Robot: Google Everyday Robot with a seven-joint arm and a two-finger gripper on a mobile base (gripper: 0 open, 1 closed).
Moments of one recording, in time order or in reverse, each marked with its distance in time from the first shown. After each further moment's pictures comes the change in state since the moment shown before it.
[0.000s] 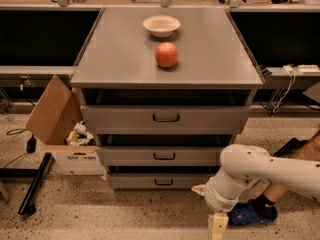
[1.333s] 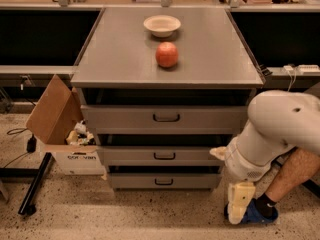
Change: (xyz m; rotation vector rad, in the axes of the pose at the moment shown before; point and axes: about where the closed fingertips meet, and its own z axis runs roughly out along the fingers) arm -0.040 0.022 -0.186 0.165 0.104 0.048
